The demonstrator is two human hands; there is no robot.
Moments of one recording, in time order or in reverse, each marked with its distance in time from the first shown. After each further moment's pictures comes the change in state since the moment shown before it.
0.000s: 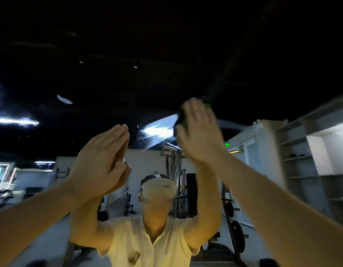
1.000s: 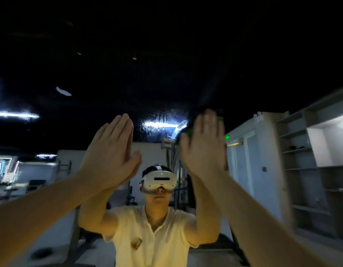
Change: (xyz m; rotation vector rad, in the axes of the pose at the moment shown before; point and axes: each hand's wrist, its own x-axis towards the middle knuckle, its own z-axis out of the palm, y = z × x) left_hand 0.007 0.021 0.012 0.154 -0.046 -0.095; right_hand -0.057 -0.018 0.006 -0.048 0.008 0.235
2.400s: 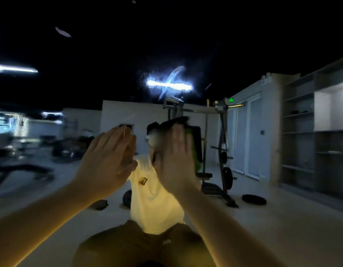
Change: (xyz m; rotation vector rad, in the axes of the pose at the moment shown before) left_hand -0.162 0.067 -0.045 -0.109 -0.144 0.070; right_hand -0.196 -0.027 0.003 0.112 -0.235 -0.257
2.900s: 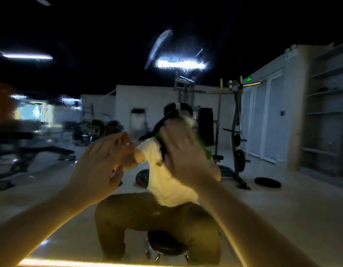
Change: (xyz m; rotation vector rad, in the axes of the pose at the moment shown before) left_hand -0.055 0.048 0.020 -0.076 -0.097 -0.015; right_hand -0.057 0.070 0.014 0.026 0.022 -0.291
